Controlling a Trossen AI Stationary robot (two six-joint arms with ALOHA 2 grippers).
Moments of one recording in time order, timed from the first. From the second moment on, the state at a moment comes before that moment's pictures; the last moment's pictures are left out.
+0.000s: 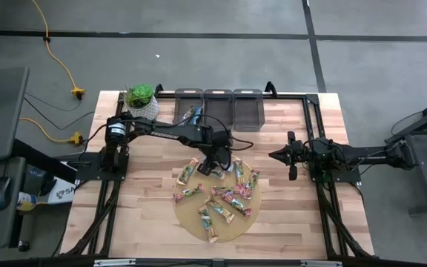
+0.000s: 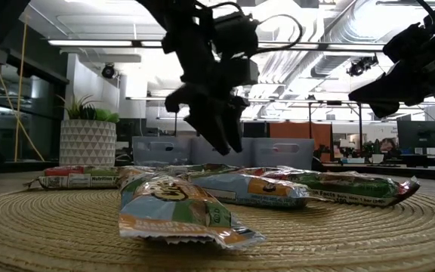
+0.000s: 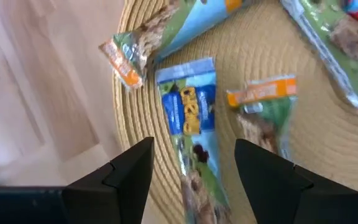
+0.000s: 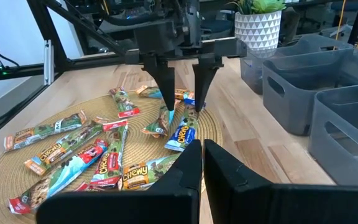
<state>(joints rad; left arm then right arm) 0.09 2.00 1.48 -0.60 0.11 0.60 -0.04 0.24 0.01 0.05 0.02 0.13</state>
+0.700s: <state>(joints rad) 0.09 2.06 1.48 -0.57 0.10 0.57 -0.04 0.24 0.01 0.04 0.02 0.13</state>
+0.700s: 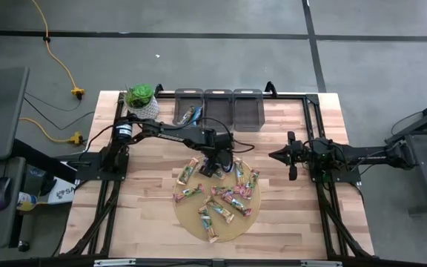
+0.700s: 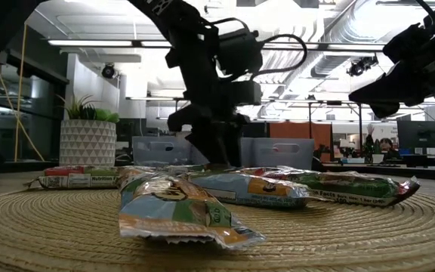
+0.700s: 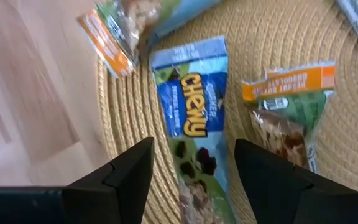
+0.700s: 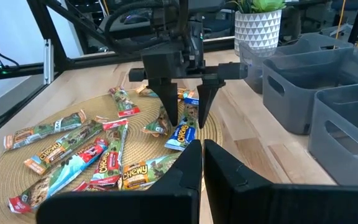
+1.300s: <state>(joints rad) 0.09 2.11 1.48 -0.57 0.15 0.49 -0.04 0.24 0.01 0.04 0.02 0.13</state>
